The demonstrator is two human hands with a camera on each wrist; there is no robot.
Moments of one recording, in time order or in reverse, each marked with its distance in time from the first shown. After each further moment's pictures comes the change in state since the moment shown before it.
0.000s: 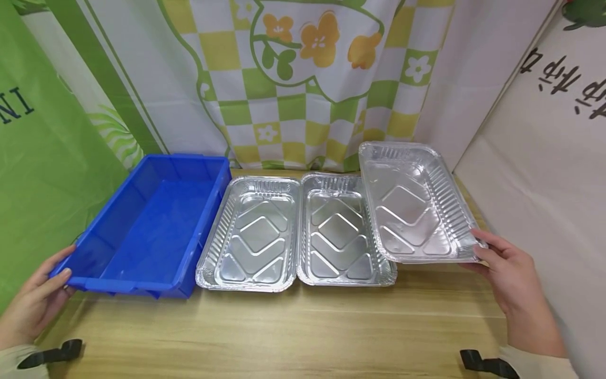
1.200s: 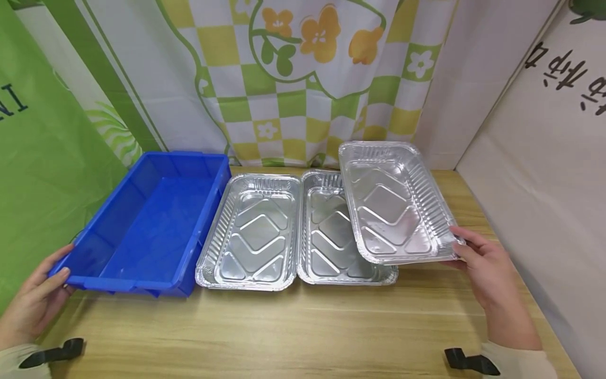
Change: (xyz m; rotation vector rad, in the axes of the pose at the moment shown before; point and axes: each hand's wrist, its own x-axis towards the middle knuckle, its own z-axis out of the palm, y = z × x) left_hand 0.003 -0.003 0.000 -0.041 -0.014 0.033; right_hand 0.003 0.018 0.032 0.004 -0.082 -0.056
